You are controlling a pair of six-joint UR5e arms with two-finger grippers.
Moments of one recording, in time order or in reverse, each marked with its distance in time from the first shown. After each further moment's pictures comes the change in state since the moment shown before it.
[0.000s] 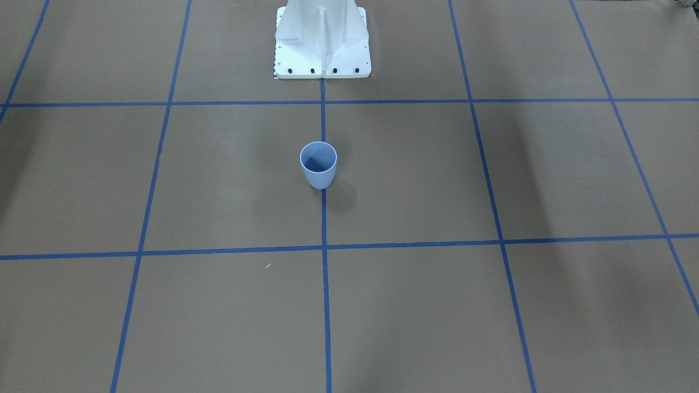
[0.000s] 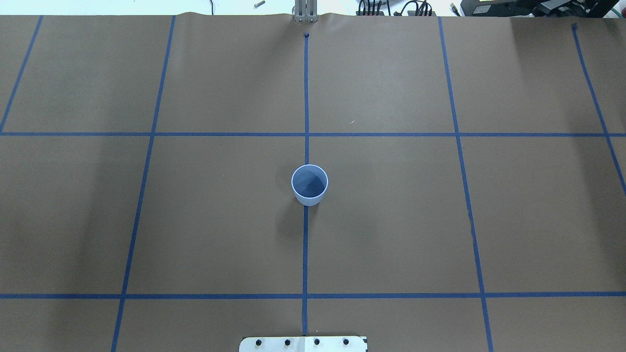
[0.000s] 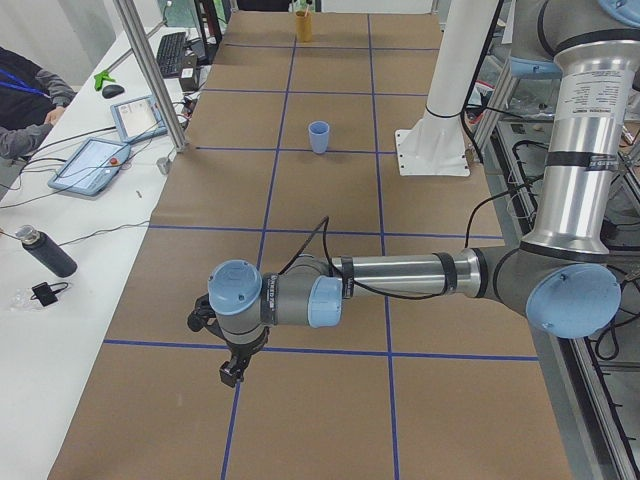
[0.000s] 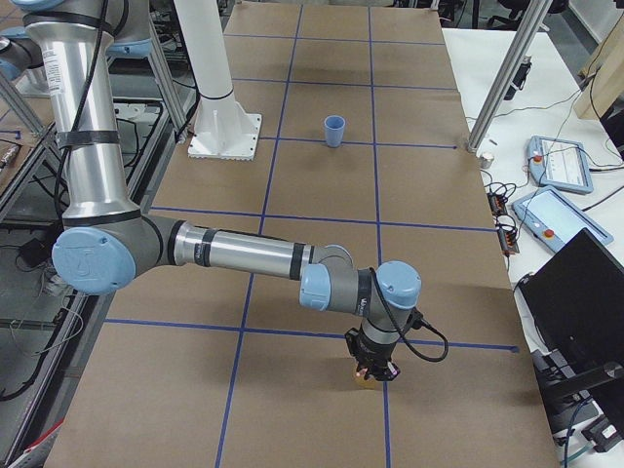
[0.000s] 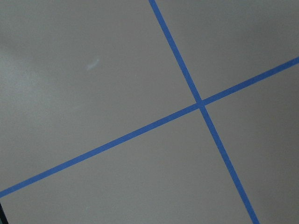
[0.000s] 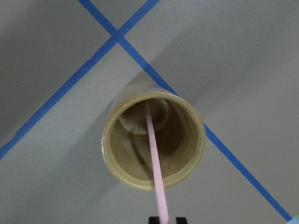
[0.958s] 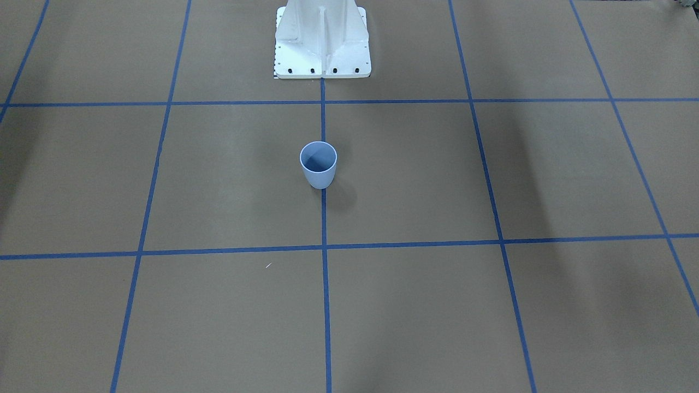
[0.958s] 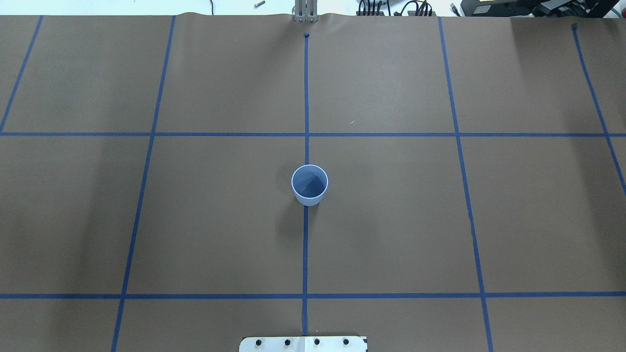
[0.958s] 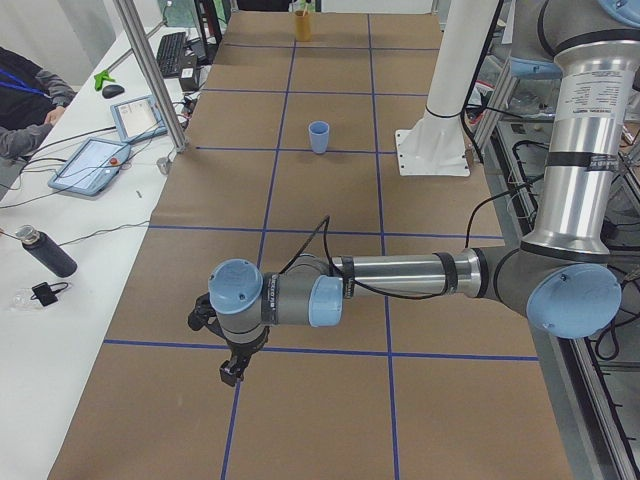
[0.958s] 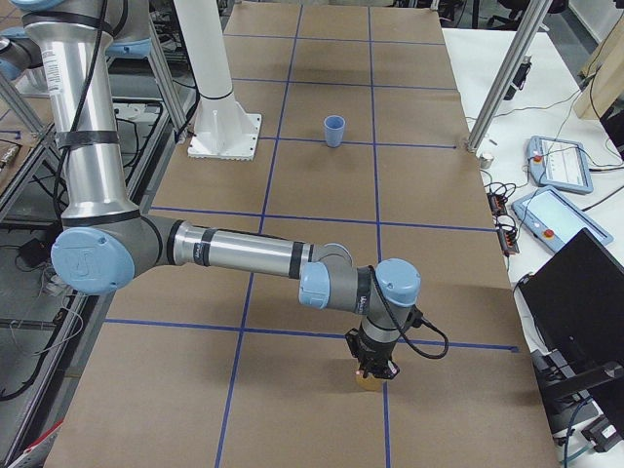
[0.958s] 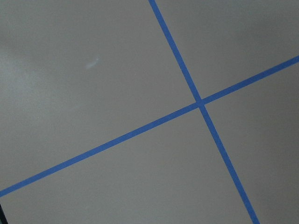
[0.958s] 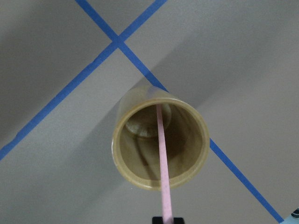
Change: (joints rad) left arm 0.000 0.001 -0.005 -0.001 -0.002 0.001; right arm 0.005 -0.002 0.035 -0.016 -0.005 -0.017
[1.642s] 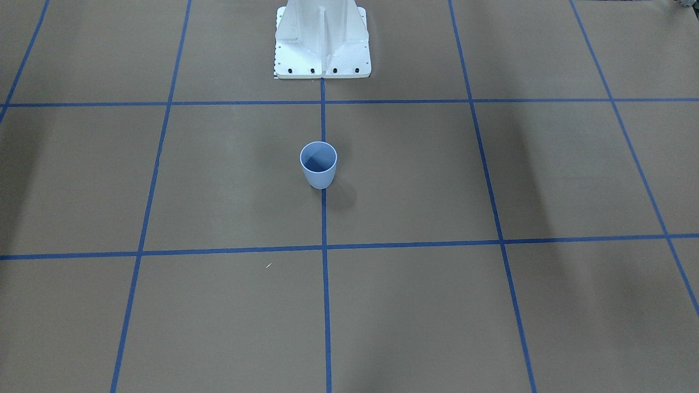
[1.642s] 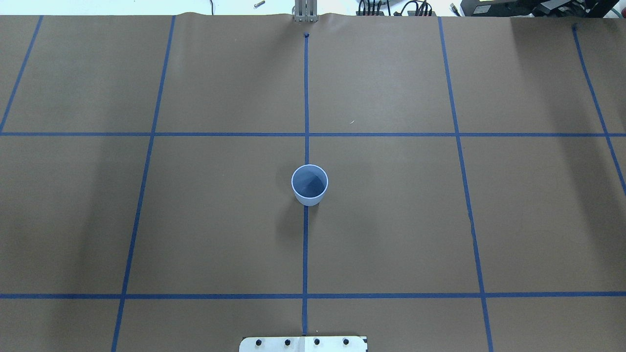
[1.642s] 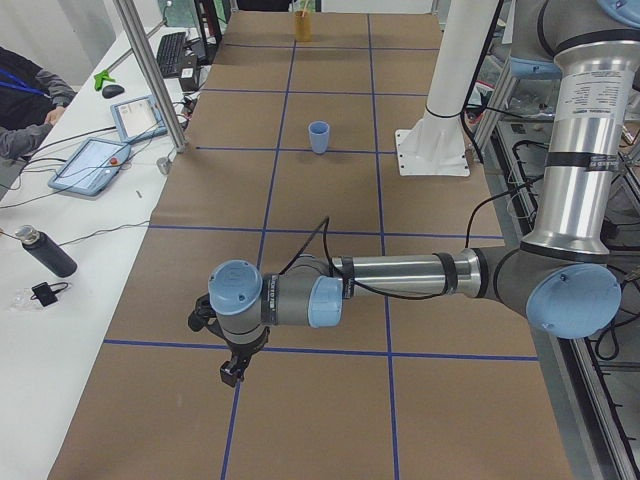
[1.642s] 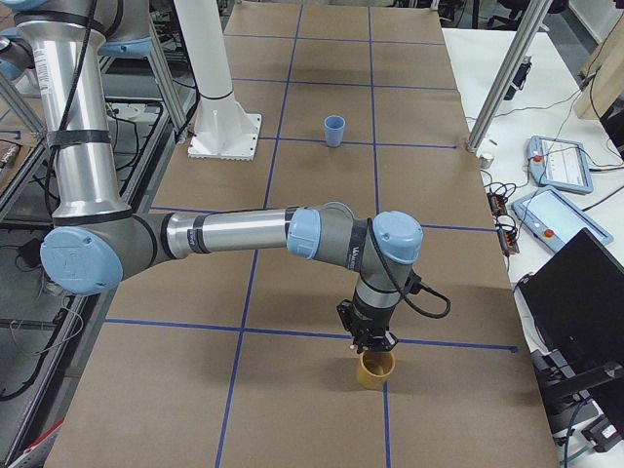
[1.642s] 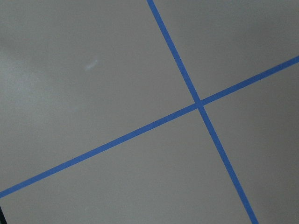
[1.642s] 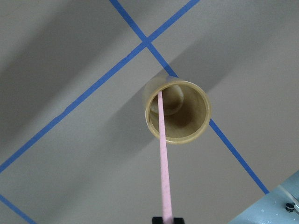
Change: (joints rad) left arm 0.001 0.000 0.003 0.000 0.000 0.000; right arm 0.107 0.001 0.247 -0.342 -0.024 -0.186
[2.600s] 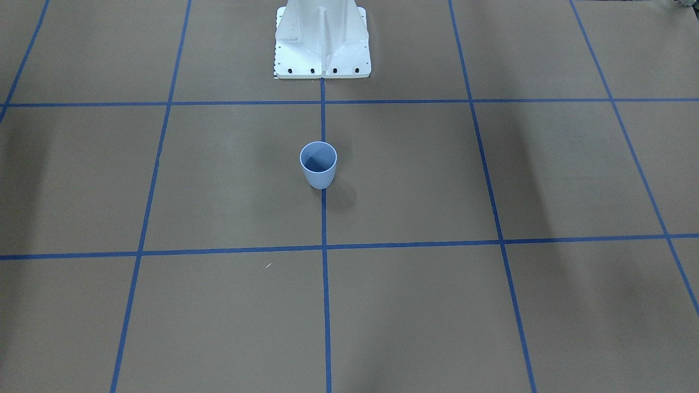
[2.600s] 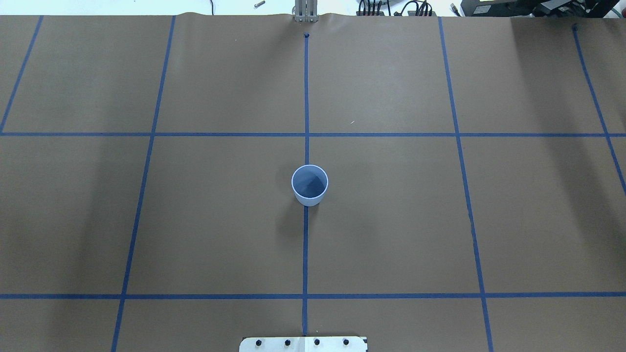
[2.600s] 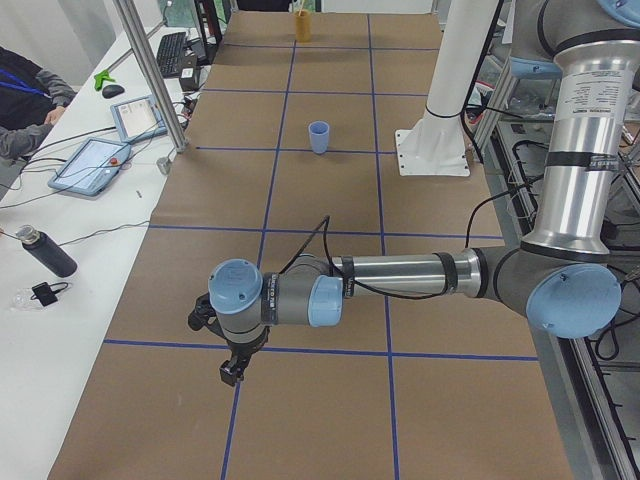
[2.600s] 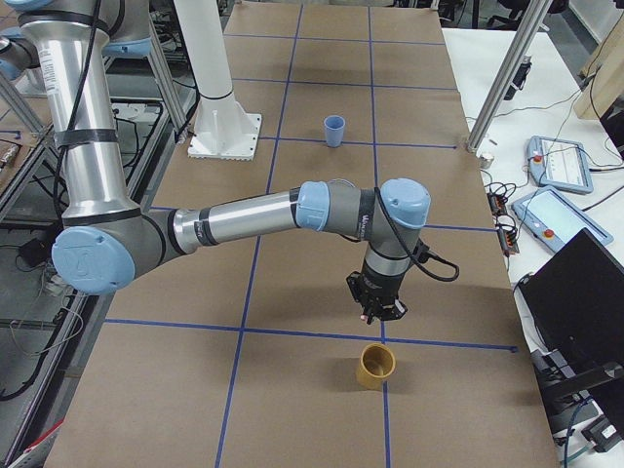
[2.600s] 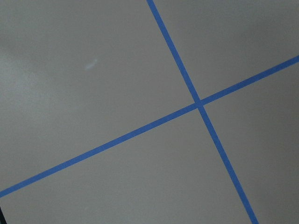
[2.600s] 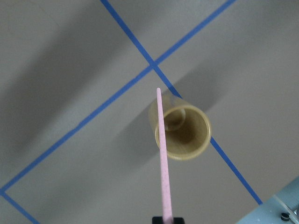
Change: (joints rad) left arm 0.000 0.000 0.002 0.002 -0.001 -0.022; right arm -0.106 0.044 0.051 0.000 0.069 0.130
